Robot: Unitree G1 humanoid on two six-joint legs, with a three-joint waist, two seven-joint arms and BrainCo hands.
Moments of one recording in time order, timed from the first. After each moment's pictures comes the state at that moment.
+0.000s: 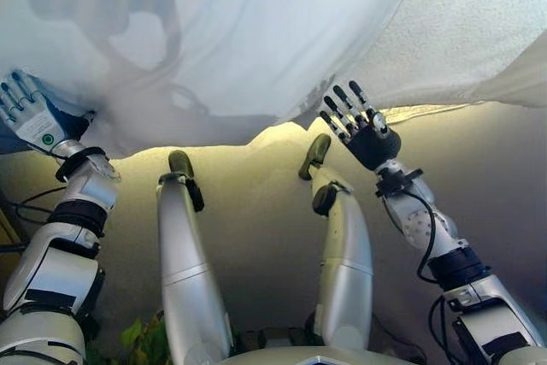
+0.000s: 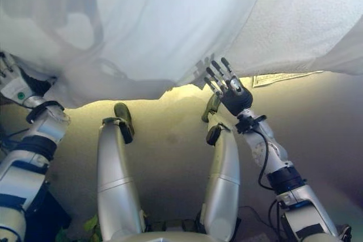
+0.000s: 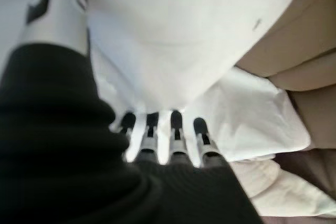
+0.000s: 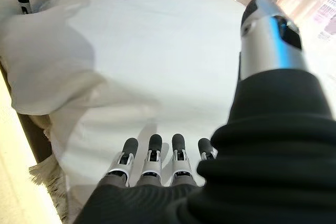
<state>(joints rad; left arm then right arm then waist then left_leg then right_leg) -0.72 0.77 -0.43 0.90 0.19 0.36 0.94 -0.38 -0.53 0.30 0.16 1.33 -0.06 0.33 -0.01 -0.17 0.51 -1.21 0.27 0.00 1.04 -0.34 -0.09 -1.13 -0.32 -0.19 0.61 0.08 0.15</state>
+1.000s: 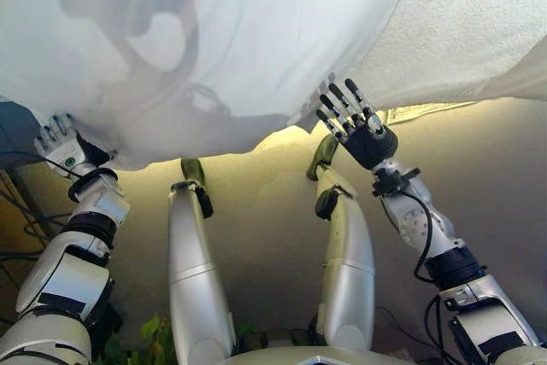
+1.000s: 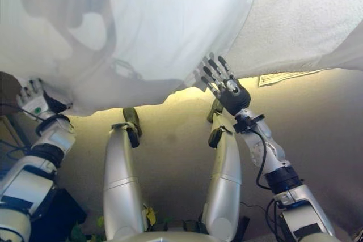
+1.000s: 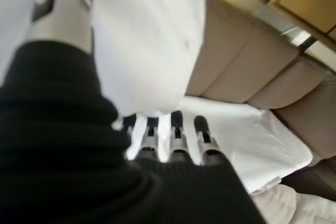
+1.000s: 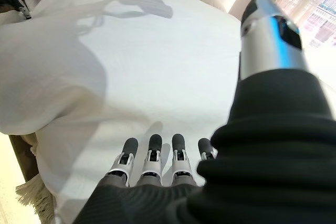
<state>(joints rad) -0.66 0.69 -0.49 1.02 0.18 0.41 0.67 -0.38 -0.51 0.29 0.15 1.26 -0.06 0.35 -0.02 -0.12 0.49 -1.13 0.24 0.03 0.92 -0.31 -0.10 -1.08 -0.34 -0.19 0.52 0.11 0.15</state>
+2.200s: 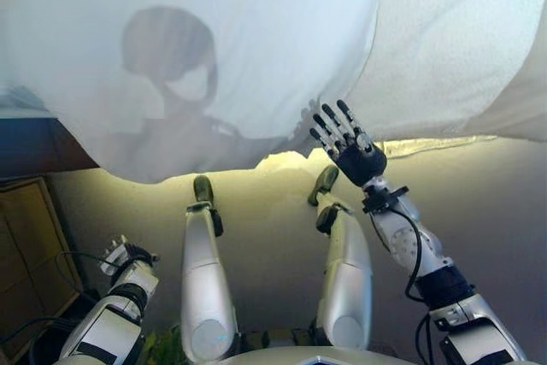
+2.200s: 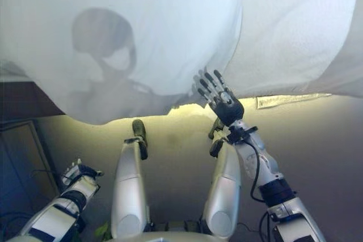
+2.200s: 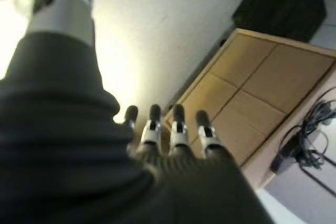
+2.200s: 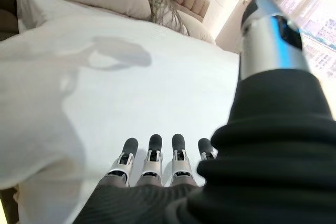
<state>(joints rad) -0.29 0.46 -0.39 1.14 0.03 0.26 0.52 -0.24 -0.42 0.29 0.09 1.19 -0.04 0.26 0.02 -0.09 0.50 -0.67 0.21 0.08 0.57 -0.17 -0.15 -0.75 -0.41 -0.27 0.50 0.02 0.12</state>
